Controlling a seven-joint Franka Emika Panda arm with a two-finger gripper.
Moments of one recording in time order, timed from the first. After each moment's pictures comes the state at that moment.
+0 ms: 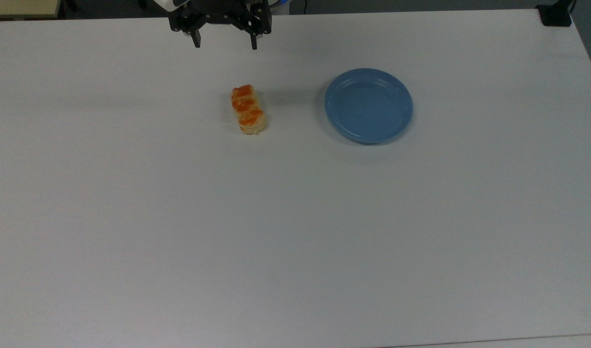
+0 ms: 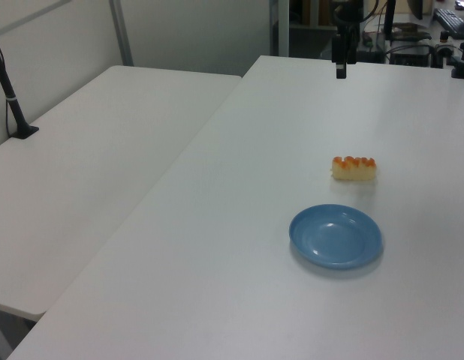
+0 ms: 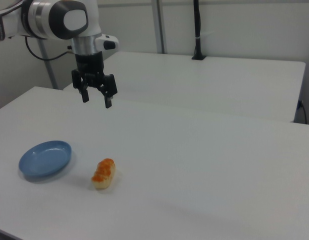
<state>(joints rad) -0.01 0.10 0.00 -1.57 0.00 1.58 0.00</state>
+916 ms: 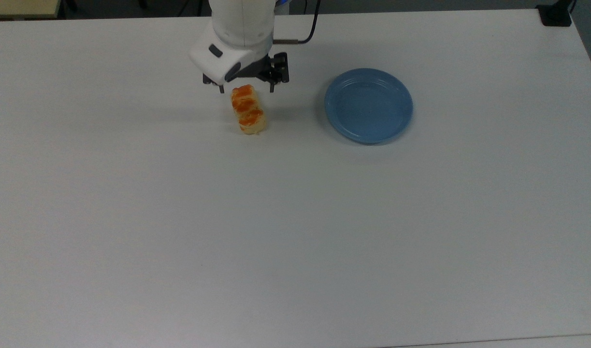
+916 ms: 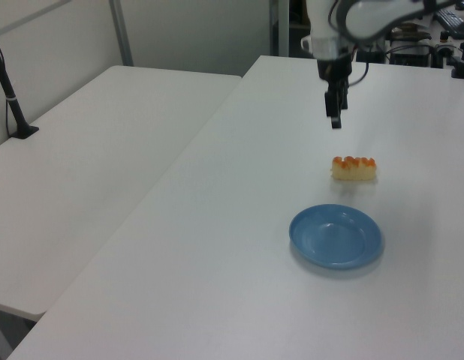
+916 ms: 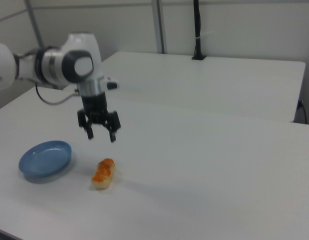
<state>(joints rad) 0.07 0.18 0.00 -1.79 -0.08 1.81 -0.01</state>
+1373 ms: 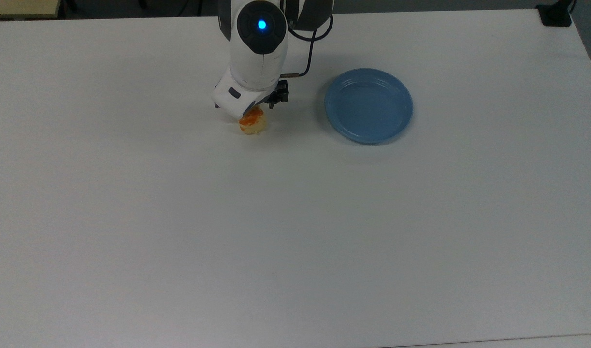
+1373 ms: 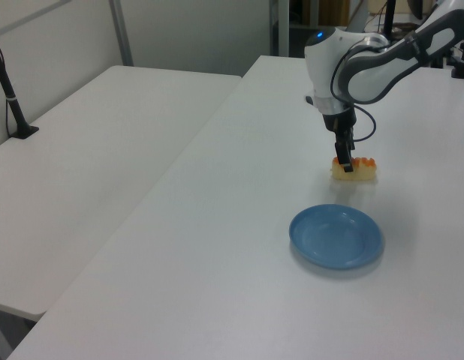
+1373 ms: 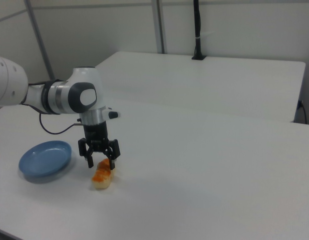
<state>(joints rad) 0.08 0.25 0.00 -1.97 -0.14 1.96 -0.03</state>
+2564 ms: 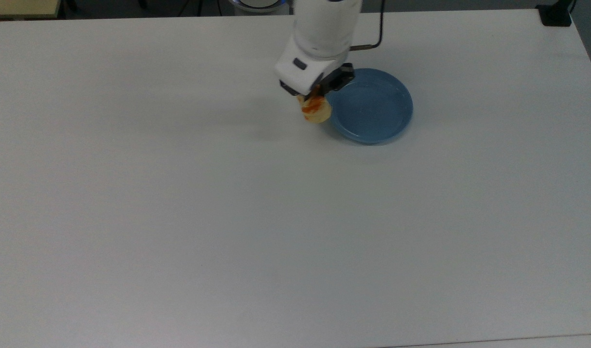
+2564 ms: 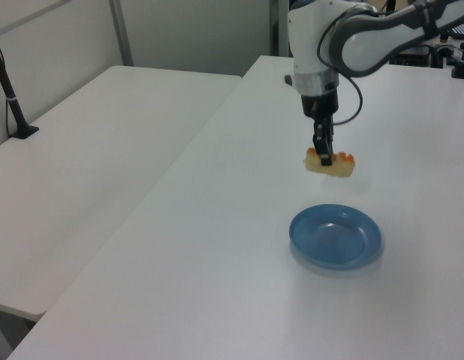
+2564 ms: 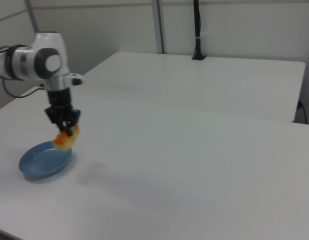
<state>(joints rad) 0.25 0.23 0.03 -1.75 0.00 1.82 0.13</state>
